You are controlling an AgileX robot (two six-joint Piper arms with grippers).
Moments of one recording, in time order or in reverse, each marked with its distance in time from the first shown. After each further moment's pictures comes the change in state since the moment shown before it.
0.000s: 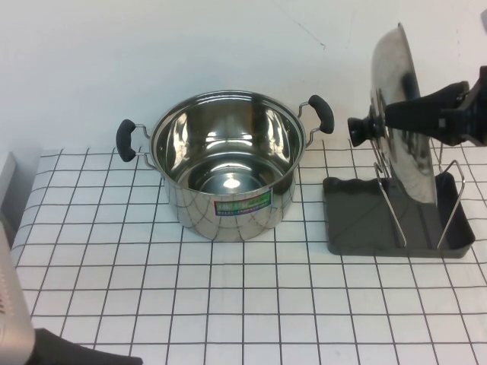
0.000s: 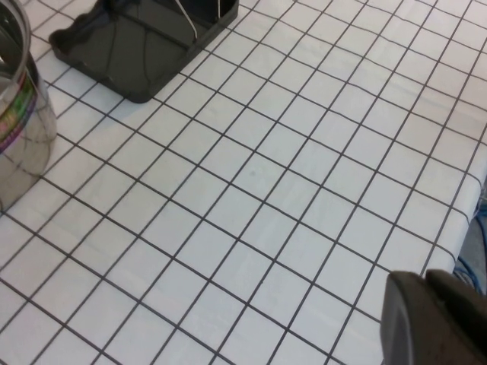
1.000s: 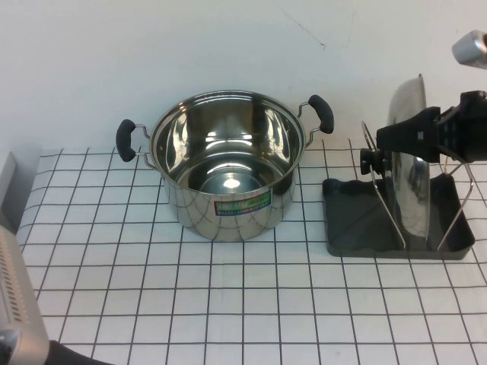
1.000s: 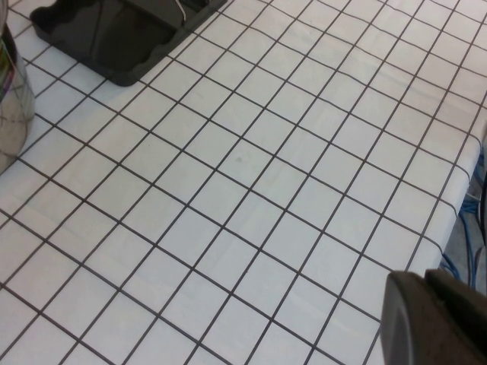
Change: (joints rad) right arm 0.000 0.125 0.000 -0.040 -0.109 0.066; left arm 0.000 0.000 0.039 -0.026 -0.013 -0.004
